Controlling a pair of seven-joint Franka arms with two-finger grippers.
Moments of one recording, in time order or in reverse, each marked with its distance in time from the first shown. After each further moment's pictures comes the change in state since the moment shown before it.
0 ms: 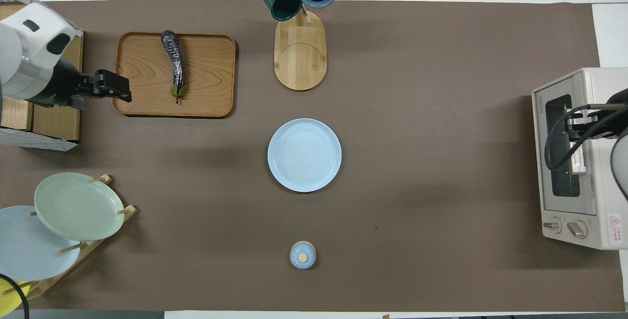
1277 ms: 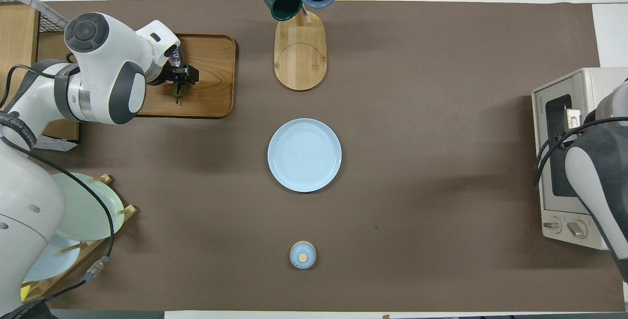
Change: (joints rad) left arm -0.070 0.395 -0.010 0.016 0.149 0.476 0.015; right arm -0.045 0.025 -0.002 -0.168 -0.134 0.153 -0.188
